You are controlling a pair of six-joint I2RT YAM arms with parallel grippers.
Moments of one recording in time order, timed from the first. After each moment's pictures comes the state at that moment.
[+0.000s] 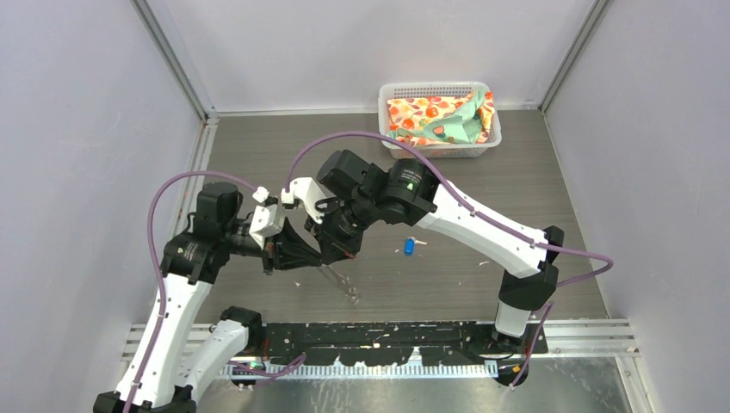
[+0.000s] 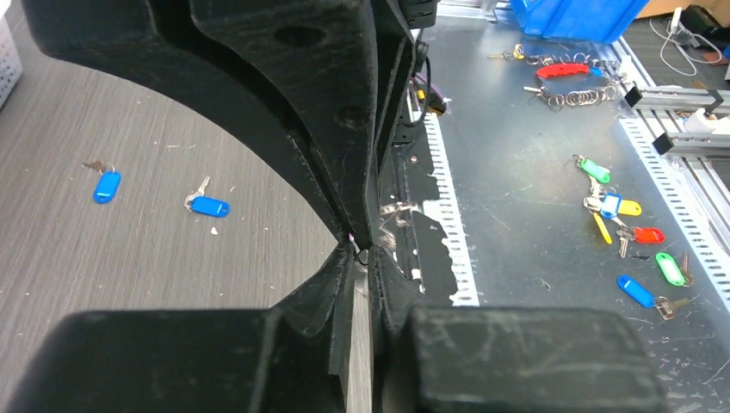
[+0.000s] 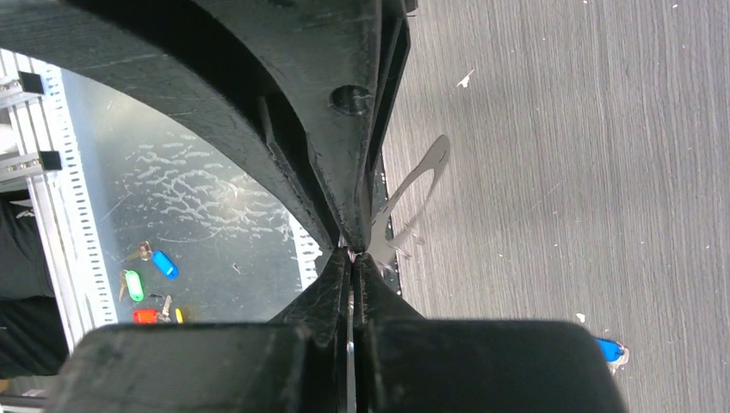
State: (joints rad) left arm -0.25 0.77 1.00 -0.87 1.35 0.54; right arm 1.17 1.78 2.13 -1.21 -0.36 -0.01
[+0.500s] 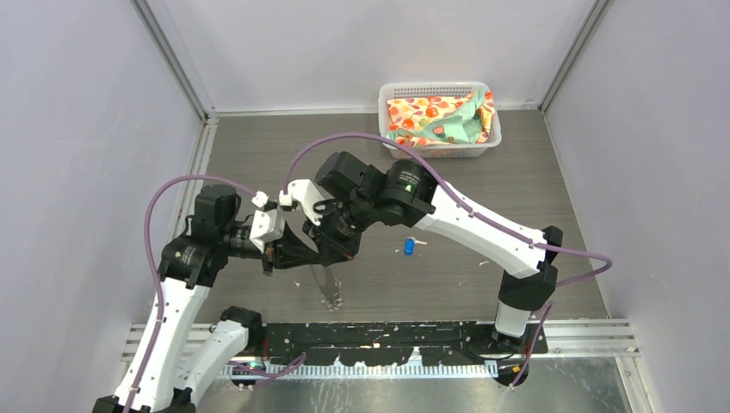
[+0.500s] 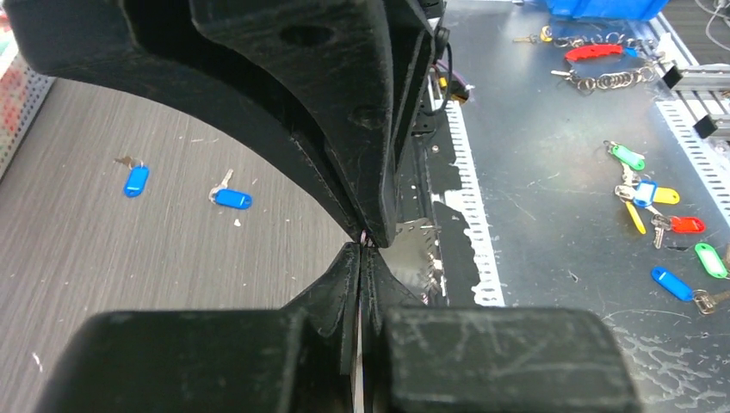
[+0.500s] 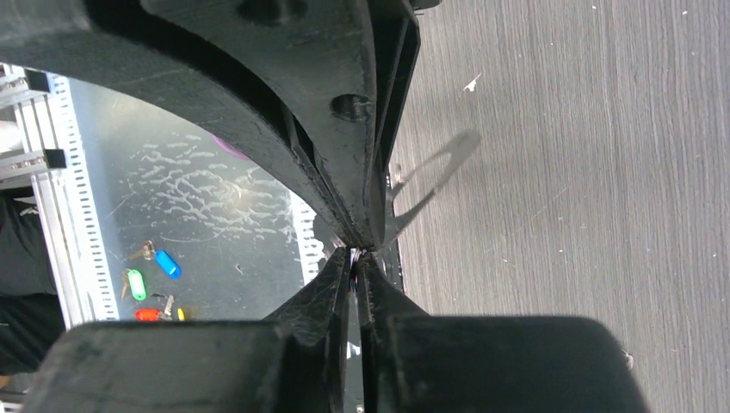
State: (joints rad) left arm -0.26 0.76 1.00 -0.90 1.31 0.60; right arm 1.18 1.78 2.13 -1.21 -0.37 -0.02
